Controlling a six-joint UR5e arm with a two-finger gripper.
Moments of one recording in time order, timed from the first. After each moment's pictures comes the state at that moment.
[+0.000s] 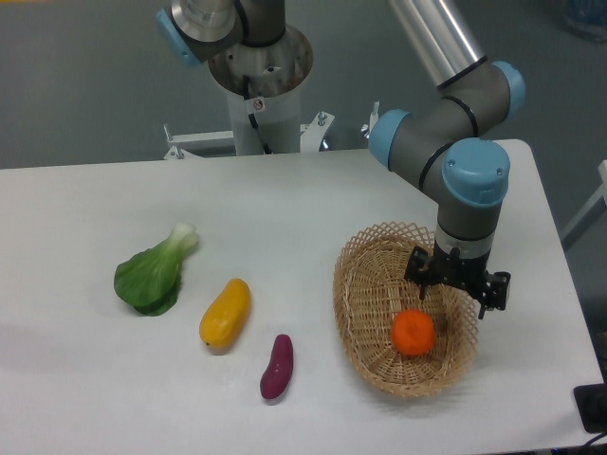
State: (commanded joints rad) arm 2.65 -2.06 -1.58 -0.83 1.52 1.12
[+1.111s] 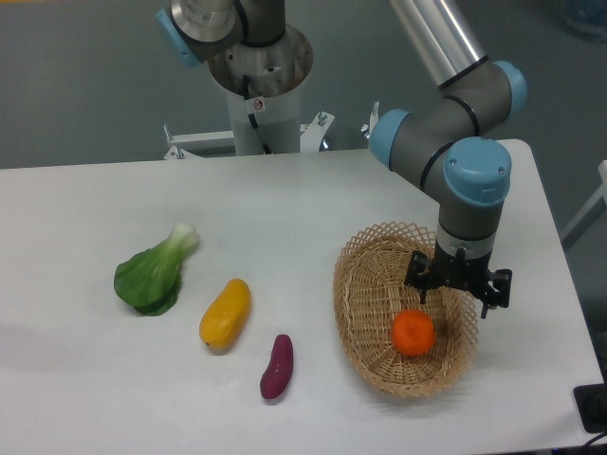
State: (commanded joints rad) arm 2.64 -2.08 -1.57 -0.81 1.50 0.90
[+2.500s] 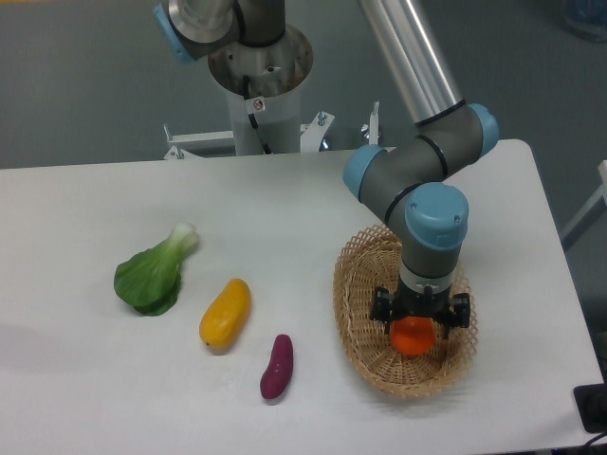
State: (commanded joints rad) arm 2.57 -2.16 -1.60 -0.75 1.52 0.73
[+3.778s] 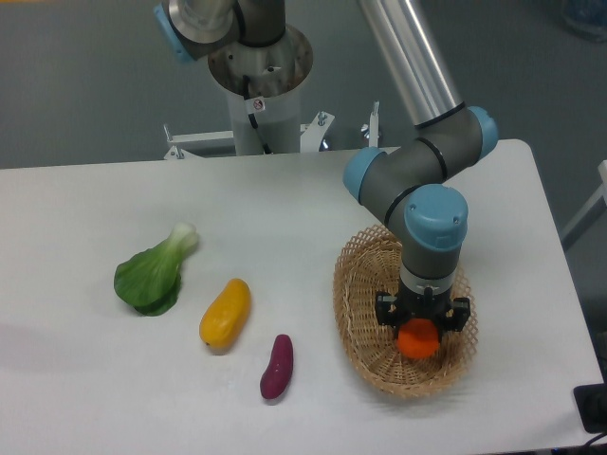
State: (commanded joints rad) arm 2.57 -2.13 -1.54 -0.75 1.52 0.75
